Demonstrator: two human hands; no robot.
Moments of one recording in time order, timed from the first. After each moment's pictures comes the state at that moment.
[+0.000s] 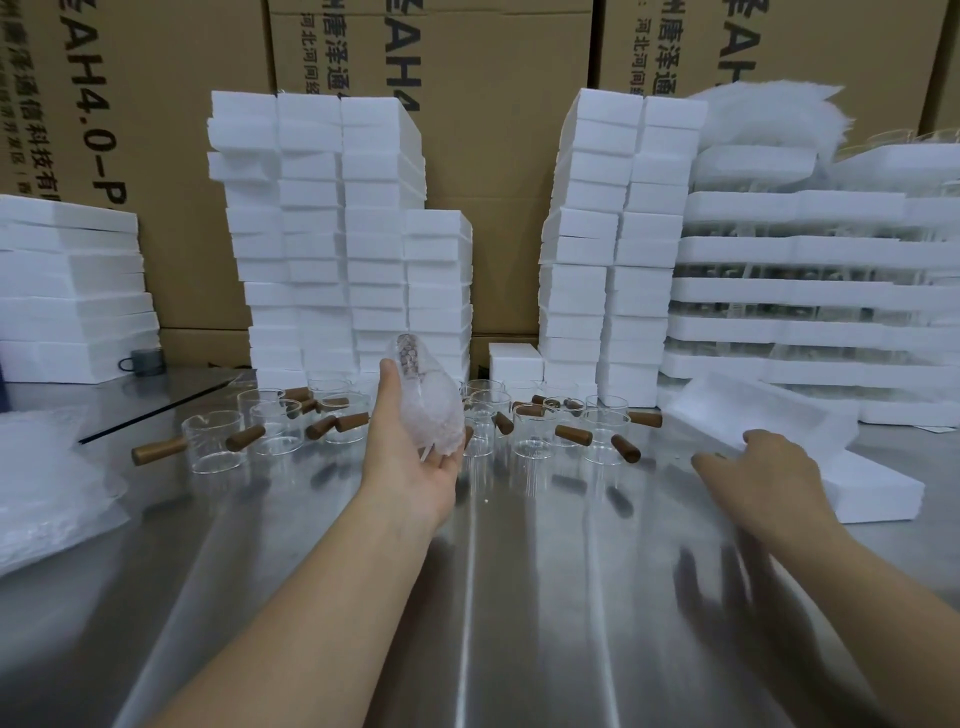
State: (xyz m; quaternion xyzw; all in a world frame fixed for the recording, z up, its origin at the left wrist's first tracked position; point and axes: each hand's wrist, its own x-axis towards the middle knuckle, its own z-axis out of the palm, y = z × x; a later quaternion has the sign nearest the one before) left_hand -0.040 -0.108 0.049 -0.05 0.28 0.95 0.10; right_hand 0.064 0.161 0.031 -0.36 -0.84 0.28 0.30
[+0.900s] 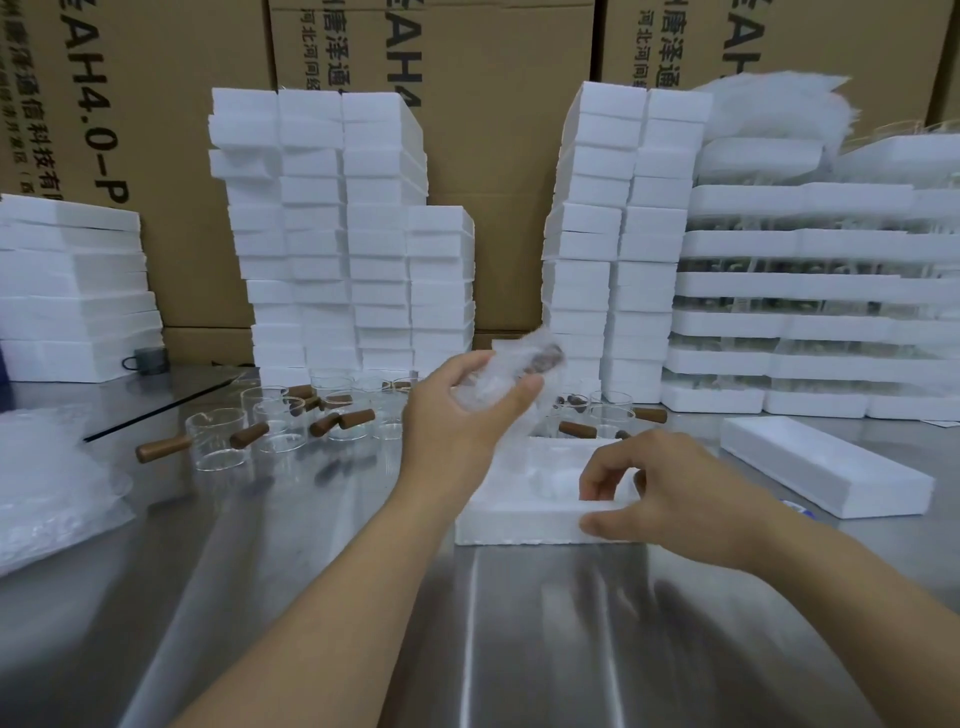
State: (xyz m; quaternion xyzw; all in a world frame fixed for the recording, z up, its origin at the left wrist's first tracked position) left_hand -0.046 -0.089 0.039 0.25 0.66 0.68 -0.19; right_hand 0.072 0.102 0.044 0.03 -0.96 0.20 0.17
